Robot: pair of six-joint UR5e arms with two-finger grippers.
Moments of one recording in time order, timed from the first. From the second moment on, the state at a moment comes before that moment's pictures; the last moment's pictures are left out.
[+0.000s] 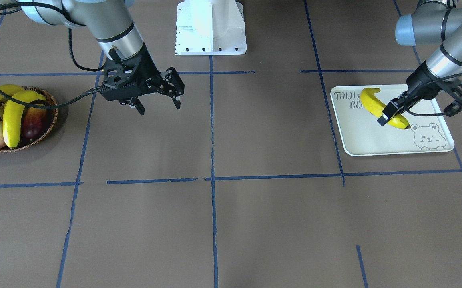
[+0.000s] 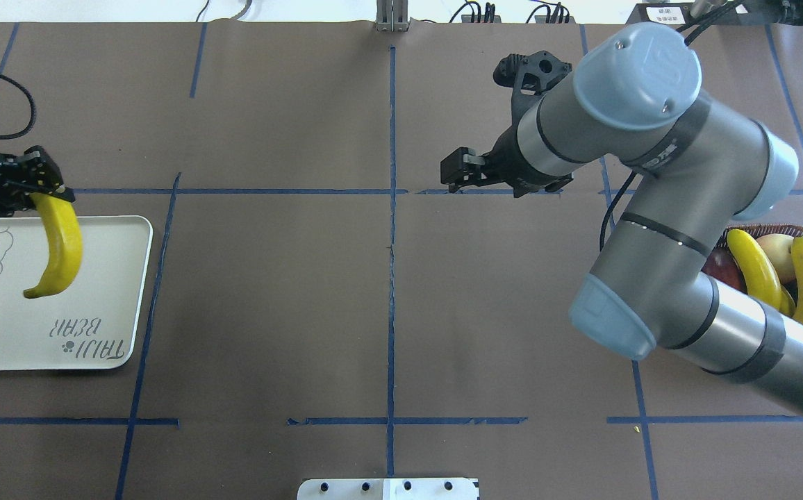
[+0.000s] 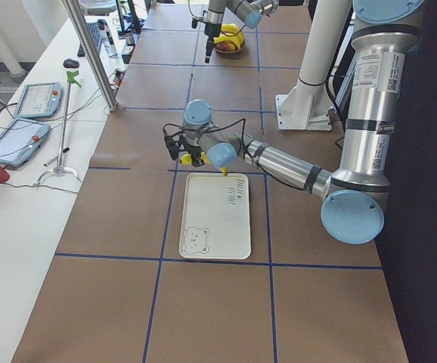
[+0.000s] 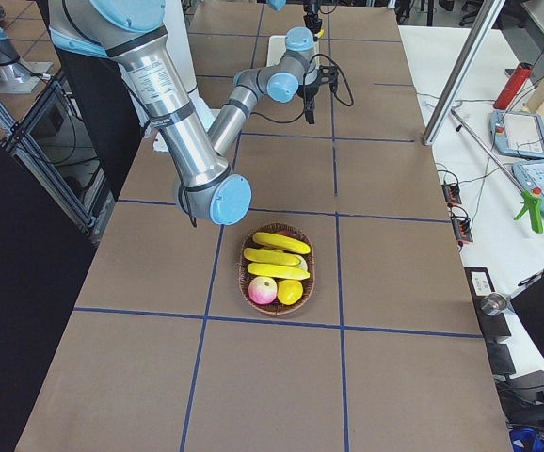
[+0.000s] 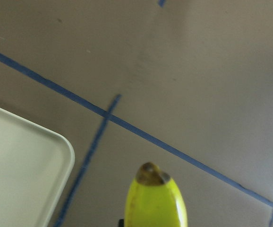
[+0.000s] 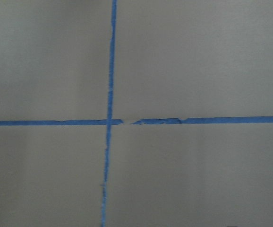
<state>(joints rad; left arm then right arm) -1.06 -1.58 -1.82 -2.08 -2.26 -1.33 0.74 -1.00 1.92 -1.58 1.98 1.10</state>
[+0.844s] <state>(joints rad) -1.14 -1.51 -1.54 -2.09 -2.24 -0.95 0.92 -1.06 1.92 -1.72 2.10 0.78</state>
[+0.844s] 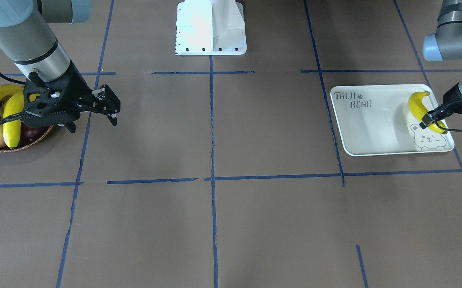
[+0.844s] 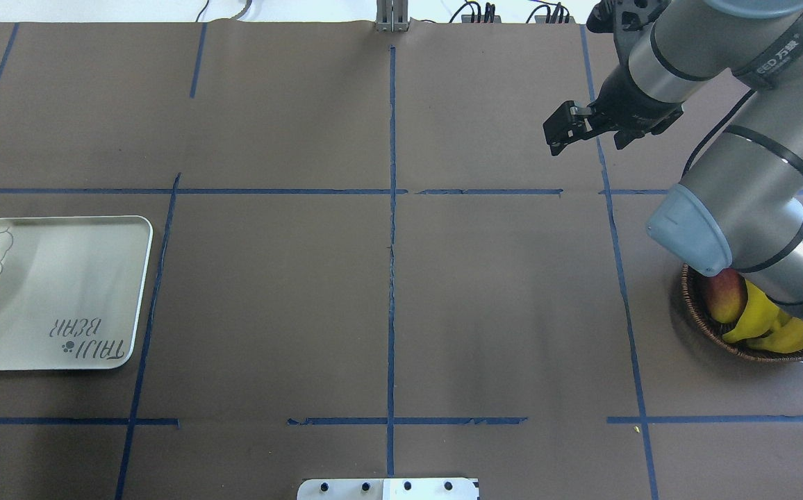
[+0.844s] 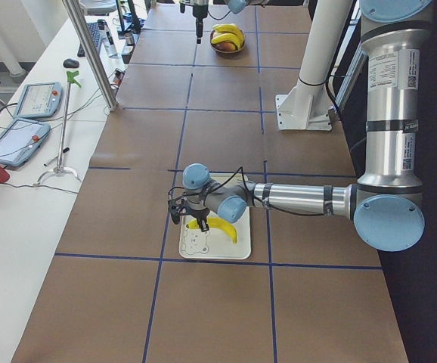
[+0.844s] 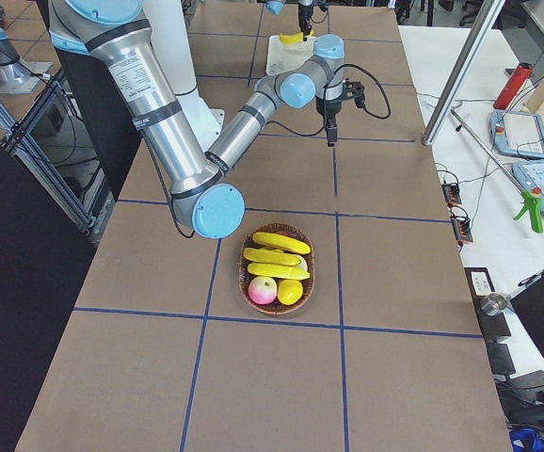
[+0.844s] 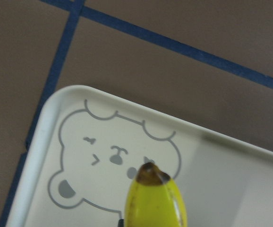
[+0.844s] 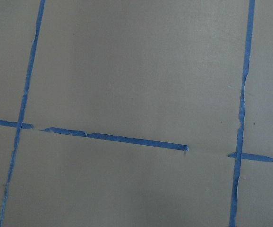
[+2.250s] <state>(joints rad) -1.31 -1.55 -1.63 -2.07 -2.40 -0.78 0.93 -1.49 2.12 -1.70 2.07 0.67</state>
